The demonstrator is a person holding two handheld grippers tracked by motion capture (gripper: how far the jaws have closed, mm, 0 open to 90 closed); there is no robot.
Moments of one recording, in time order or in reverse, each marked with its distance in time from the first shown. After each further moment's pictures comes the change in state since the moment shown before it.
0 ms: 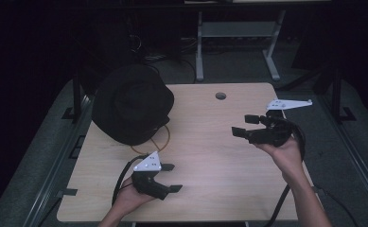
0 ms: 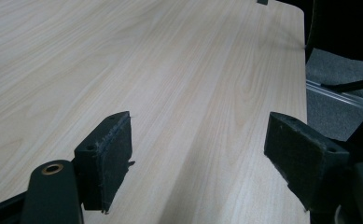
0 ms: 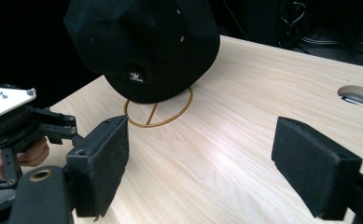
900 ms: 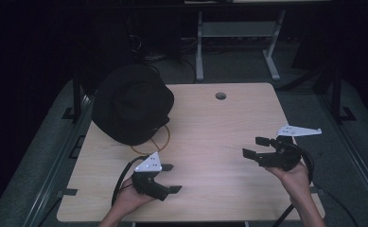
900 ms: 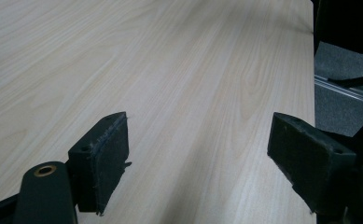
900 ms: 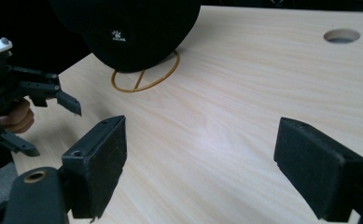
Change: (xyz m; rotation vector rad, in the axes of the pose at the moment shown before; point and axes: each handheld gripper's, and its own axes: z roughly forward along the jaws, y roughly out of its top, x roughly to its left) left arm 0.000 -0.002 0.002 0.024 0.018 -0.003; right arm -0.010 -0.073 -0.015 0.009 -0.033 0.075
